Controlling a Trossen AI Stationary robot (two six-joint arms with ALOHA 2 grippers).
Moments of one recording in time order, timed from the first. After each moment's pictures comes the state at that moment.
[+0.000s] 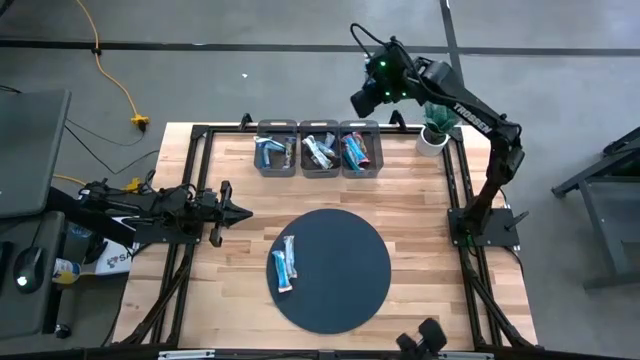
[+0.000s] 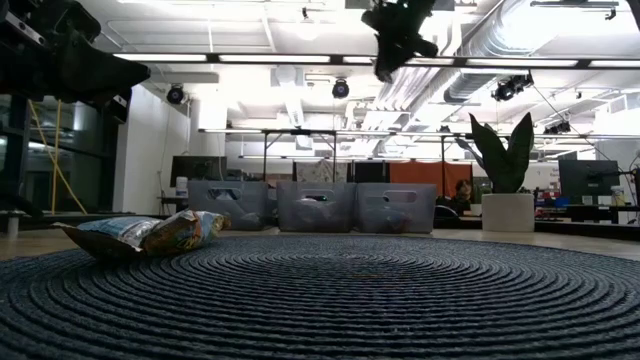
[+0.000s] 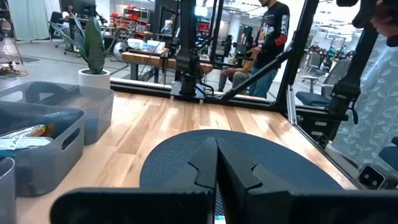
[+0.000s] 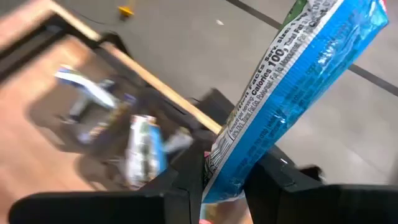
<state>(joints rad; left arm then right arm) -0.20 0.02 0.01 0.03 -0.17 -0.14 -0.62 1.74 2.01 -1.07 0.17 0.23</state>
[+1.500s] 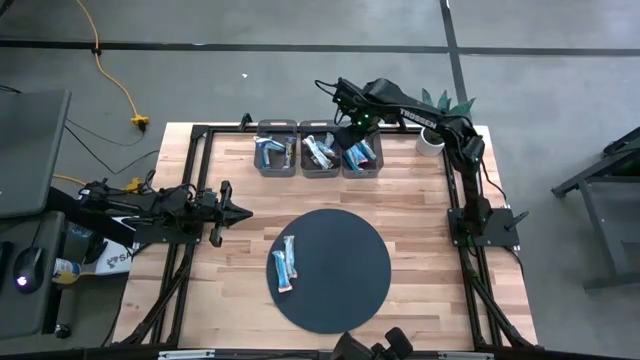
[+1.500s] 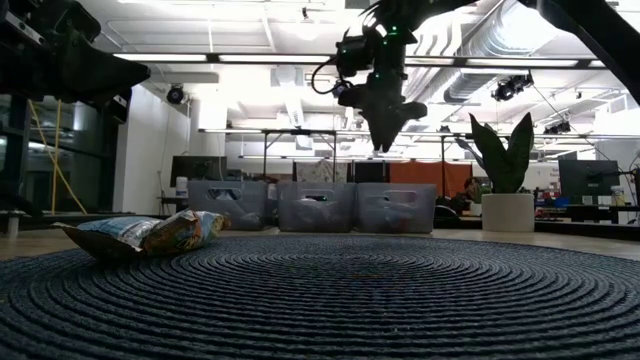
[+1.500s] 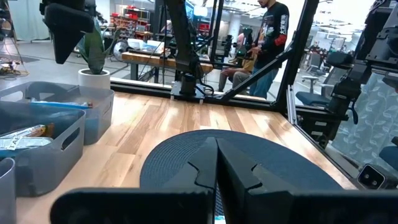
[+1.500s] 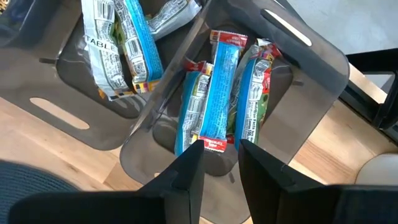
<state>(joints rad) -0.20 0.02 0.01 0.03 -0.17 -0.14 -0.58 2.06 2.01 -1.32 0.07 0.39</state>
